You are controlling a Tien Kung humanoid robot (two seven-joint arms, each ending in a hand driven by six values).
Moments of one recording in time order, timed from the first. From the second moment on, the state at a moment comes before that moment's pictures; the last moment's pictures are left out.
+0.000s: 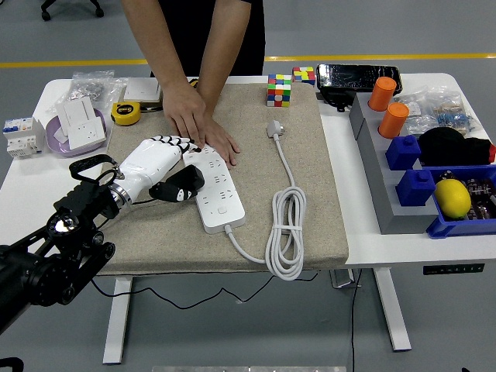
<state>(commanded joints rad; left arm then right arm) -0.51 0.23 -0.91 -0.96 2.27 0.23 -0.12 0.08 -0.15 1.44 0.18 -1.40 0.02 -0.07</state>
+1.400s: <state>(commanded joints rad) -0.14 0.15 -1.15 -1.42 1.82 0.06 0.11 0.07 -0.14 1.44 0.18 -1.40 0.02 -0.08</state>
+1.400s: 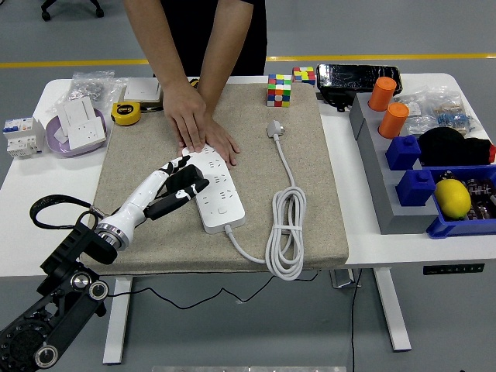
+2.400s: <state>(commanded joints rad) -0.20 0.17 -1.05 -1.35 1.96 0.04 0.12 0.07 -0.14 1.44 0.18 -1.39 0.02 -0.08</state>
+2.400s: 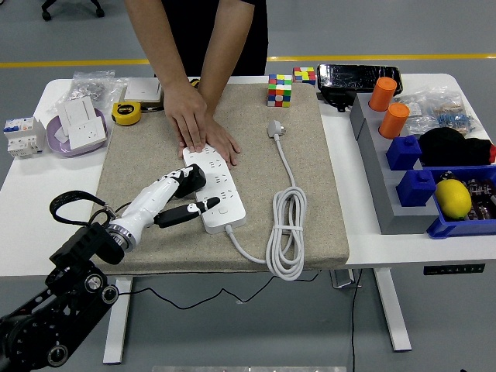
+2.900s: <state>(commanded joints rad) -0.23 0.18 -0.99 -1.33 2.00 0.04 0.13 0.07 -0.15 1.43 0.18 -1.40 0.02 -0.08</state>
